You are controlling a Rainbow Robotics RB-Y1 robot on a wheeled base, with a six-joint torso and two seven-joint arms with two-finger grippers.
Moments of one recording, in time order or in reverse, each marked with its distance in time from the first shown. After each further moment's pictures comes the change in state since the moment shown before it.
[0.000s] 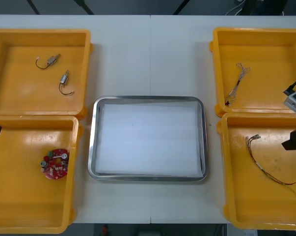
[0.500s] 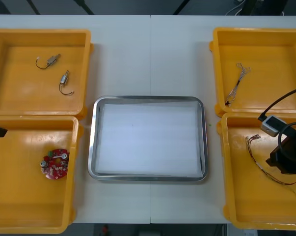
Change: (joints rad) right arm 0.010 -0.001 0.250 0.090 0.131 -0.182 0.118; left arm 0.033 0.000 -0.024 -0.012 0.004 -0.074 -0.189
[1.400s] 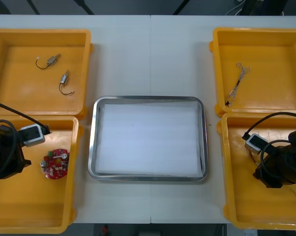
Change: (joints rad) right arm 0.000 -0.002 0.206 0.068 0.106 -0.178 -0.005; left arm -0.029 0.051 -0.361 -0.063 -0.179 -0.136 -0.409
